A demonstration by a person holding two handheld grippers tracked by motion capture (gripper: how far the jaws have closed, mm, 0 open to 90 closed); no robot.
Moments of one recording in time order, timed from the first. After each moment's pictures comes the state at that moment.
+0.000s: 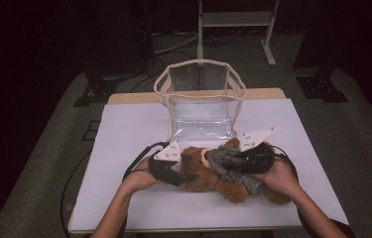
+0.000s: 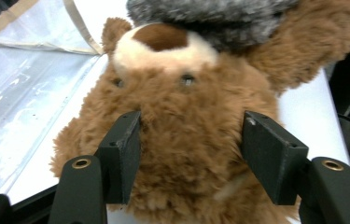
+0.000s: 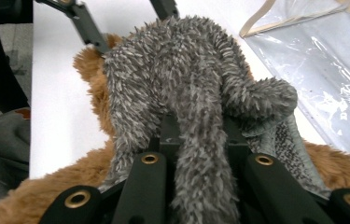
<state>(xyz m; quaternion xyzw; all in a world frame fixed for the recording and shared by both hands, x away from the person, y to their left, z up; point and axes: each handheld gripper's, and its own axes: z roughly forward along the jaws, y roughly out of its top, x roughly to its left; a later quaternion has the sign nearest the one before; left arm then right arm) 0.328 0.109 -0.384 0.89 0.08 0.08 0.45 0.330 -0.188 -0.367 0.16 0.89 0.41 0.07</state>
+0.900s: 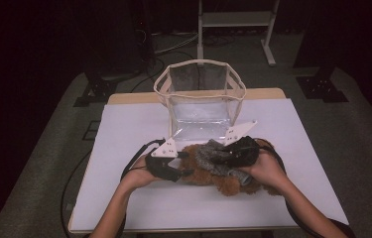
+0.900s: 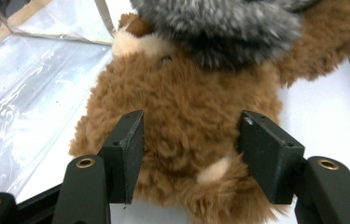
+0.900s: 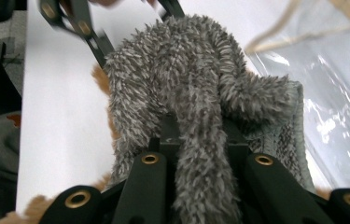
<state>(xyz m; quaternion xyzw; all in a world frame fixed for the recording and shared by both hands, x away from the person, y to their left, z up) 0.339 0.119 -0.391 0.88 0.10 0.09 0.45 0.345 -0.155 -0.355 0.14 0.91 0.39 0.08</state>
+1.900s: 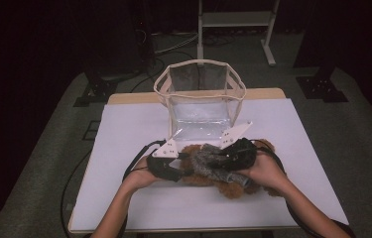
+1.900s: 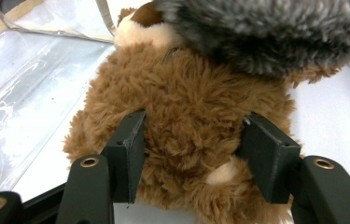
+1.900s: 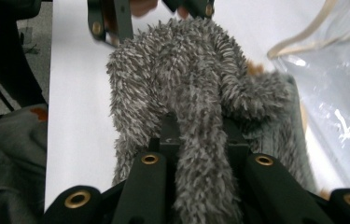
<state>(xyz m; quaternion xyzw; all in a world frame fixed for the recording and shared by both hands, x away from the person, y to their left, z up) 0.340 0.114 -0.400 0.88 0.11 0.09 0.45 0.334 -0.139 -0.344 0.12 0.92 0.38 0.06</state>
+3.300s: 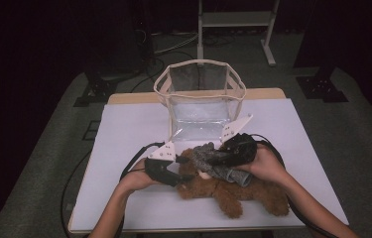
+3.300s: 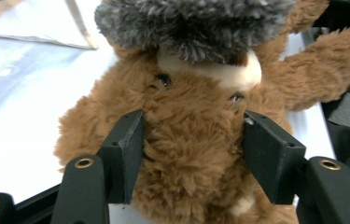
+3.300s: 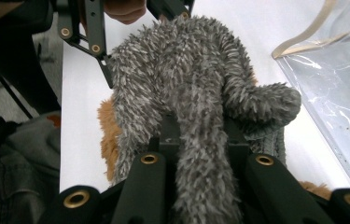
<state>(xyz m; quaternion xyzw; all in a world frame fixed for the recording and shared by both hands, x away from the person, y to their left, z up) 0.330 0.116 -0.395 0.88 0.08 0.05 0.46 0.343 -0.143 -0.338 0.13 0.91 0.38 0.02</state>
